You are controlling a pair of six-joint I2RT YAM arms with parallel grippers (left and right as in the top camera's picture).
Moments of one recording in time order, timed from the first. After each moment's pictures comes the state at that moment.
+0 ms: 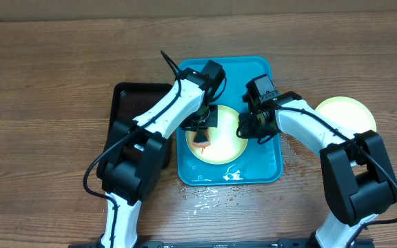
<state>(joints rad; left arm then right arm) -0.52 2.14 1.62 -1.08 0.00 -0.50 0.38 1.88 1.15 -0.65 -0.17 0.28</state>
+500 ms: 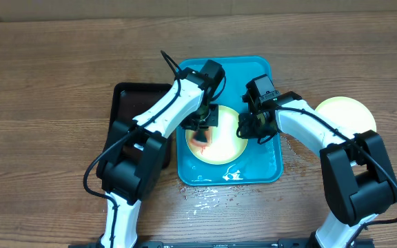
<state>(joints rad) -0.52 2.14 1.62 -1.02 0.12 -0.47 0.38 1.88 1.15 -0.65 -0.17 0.28</state>
